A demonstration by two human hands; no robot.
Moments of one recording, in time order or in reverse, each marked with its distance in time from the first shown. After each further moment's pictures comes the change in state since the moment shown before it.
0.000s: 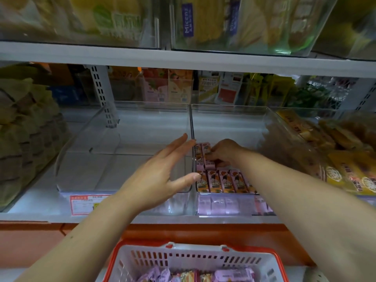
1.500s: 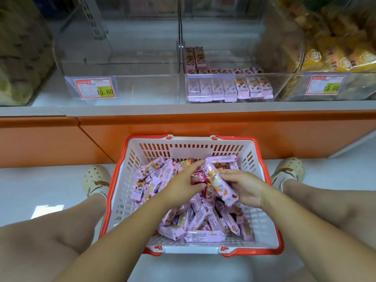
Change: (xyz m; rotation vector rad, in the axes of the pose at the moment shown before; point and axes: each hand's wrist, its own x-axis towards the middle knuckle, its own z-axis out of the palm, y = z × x) left_hand -0.178 0.061 0.188 -0.732 -0.448 -0.453; right_hand -0.242 0.223 0.126 1.041 -0.541 0.359
